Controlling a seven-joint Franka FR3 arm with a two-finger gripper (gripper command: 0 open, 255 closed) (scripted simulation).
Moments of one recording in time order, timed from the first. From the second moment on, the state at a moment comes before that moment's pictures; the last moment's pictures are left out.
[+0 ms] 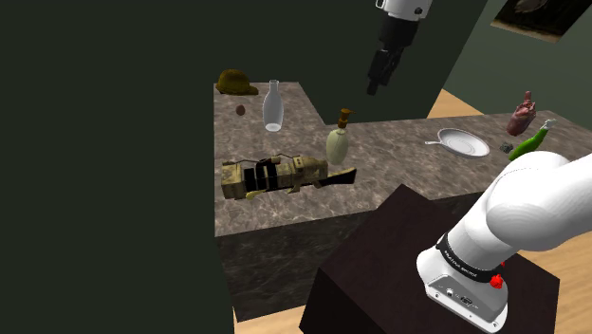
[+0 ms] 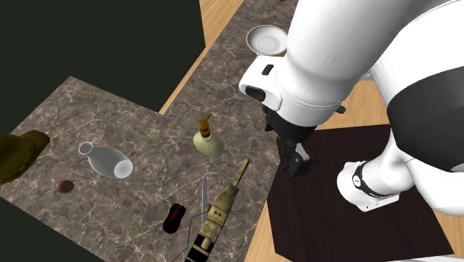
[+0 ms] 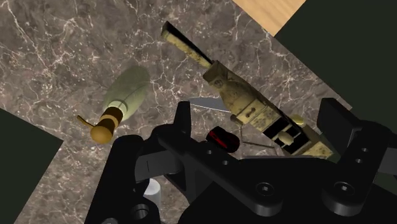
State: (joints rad) arm -0.02 -0.57 -0.09 -2.33 -0.01 1.77 -0.26
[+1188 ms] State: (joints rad) arm -0.07 0.01 -0.26 -2.13 0.03 2.13 -0.55
